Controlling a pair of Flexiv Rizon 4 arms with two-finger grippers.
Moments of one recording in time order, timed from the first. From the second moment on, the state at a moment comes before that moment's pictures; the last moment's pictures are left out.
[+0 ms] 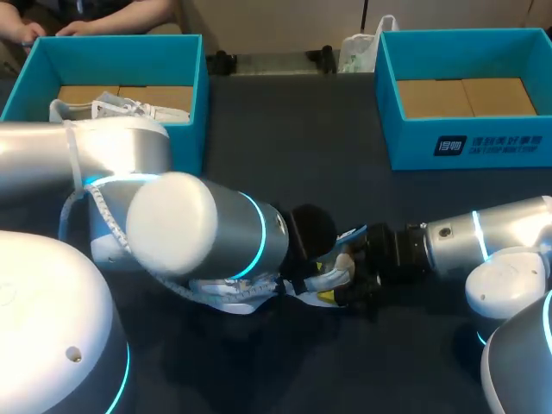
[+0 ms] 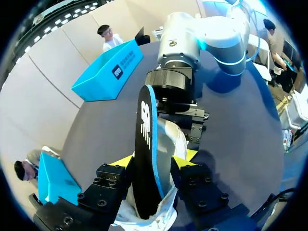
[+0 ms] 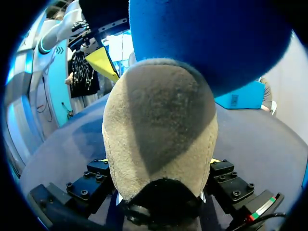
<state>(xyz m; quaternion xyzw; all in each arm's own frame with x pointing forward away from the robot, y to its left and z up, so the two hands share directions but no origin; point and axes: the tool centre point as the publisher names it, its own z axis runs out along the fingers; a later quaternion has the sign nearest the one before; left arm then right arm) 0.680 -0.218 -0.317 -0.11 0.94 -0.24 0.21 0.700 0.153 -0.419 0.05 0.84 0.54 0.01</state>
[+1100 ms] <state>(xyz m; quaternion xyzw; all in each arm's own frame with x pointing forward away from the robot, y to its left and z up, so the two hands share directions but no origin) 0.691 -0.225 -0.335 -0.16 0.91 -0.23 0.30 0.700 0.153 -0.419 0.05 0.84 0.54 0.01</state>
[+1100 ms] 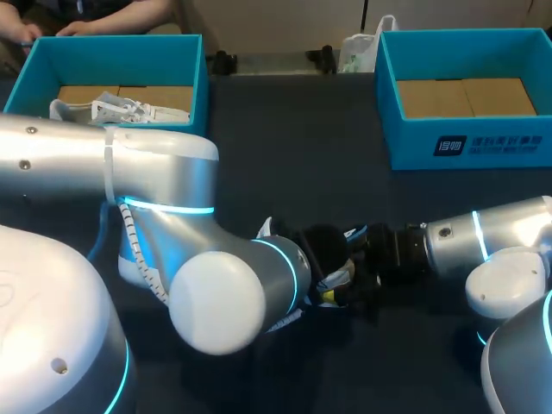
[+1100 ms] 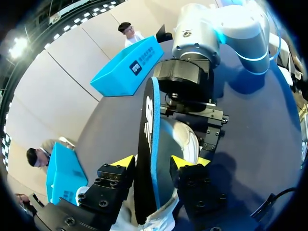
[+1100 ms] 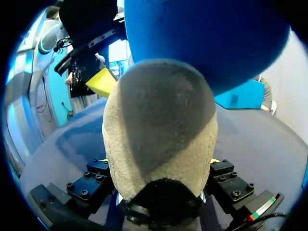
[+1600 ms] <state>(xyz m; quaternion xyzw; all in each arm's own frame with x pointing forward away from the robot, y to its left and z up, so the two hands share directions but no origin) 0.699 -0.231 -0.342 -0.15 0.91 -0.26 0.29 0.700 0.153 -0.419 0.05 0.84 0.54 0.01</state>
